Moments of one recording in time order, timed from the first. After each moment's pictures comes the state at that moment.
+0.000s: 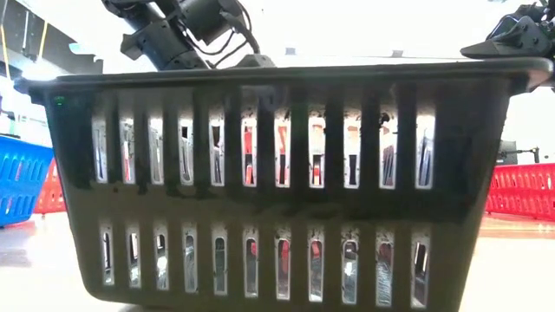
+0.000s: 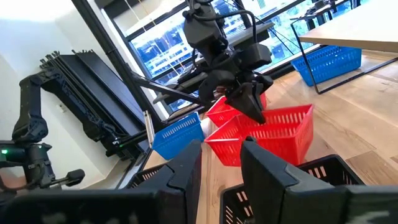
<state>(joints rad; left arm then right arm) 0.06 1.65 0.87 -0.10 -0.19 -1.08 0.22 0.02 0.01 0.03 0.14 0.46</state>
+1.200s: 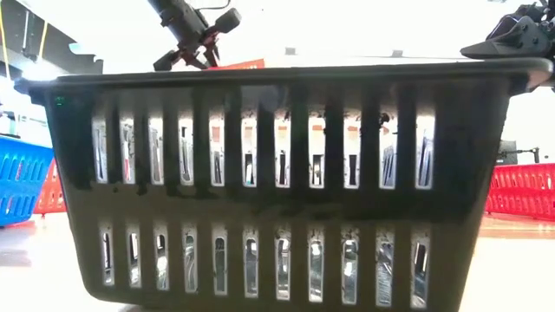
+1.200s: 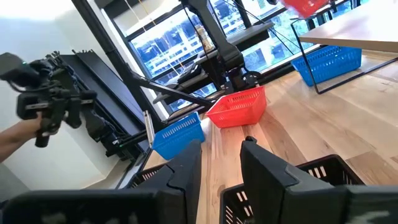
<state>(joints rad) 0.46 1.29 1.13 -0.56 -0.41 -0.86 0.22 0.02 0.01 0.03 0.14 0.46</state>
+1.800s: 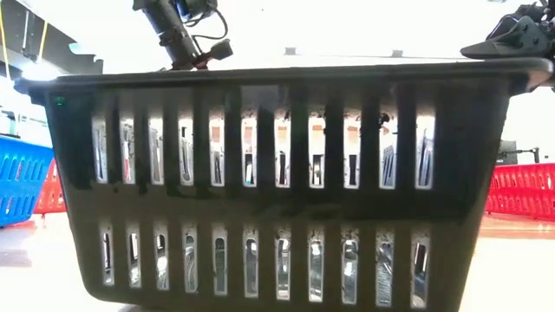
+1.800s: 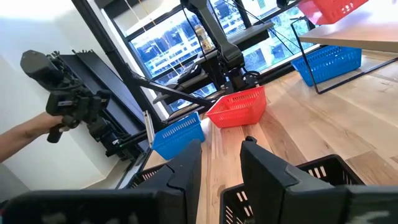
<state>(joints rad) 0.60 1.33 1.13 -0.64 -0.34 -0.90 0.22 0.02 0.01 0.03 0.14 0.46</state>
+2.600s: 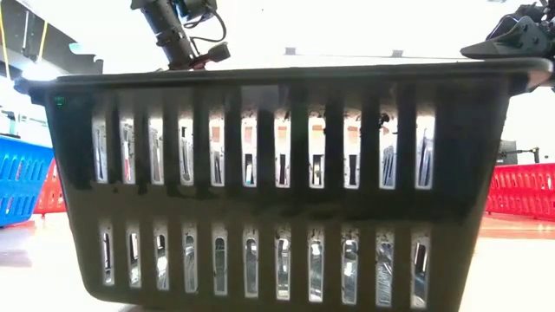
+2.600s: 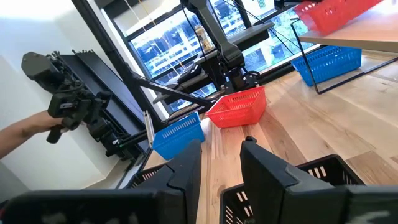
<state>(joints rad) 0.60 1.34 1.13 -0.68 -0.34 -0.91 0.22 0.02 0.01 0.03 0.14 0.46</state>
